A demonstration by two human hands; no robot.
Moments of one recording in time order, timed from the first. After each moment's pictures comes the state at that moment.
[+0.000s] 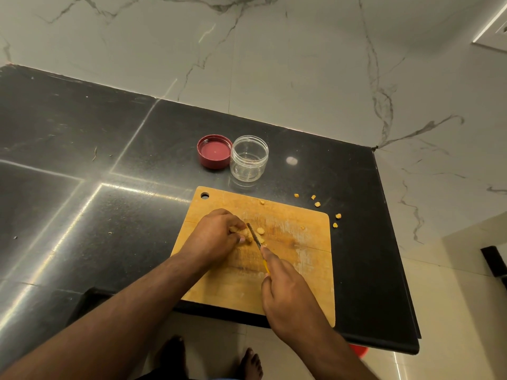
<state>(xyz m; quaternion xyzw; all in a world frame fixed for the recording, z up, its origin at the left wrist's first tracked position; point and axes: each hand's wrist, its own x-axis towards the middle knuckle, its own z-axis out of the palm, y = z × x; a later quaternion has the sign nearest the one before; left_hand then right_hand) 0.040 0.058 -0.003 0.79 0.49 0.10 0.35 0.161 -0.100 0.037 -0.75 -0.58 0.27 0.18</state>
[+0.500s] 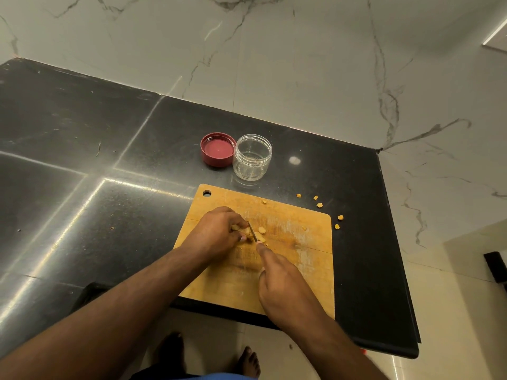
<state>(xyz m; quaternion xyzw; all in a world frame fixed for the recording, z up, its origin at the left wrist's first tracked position) 0.041 0.061 -0.001 0.81 0.47 0.08 0.33 0.164 -0.084 0.039 -0.74 -0.59 0.29 0.13</state>
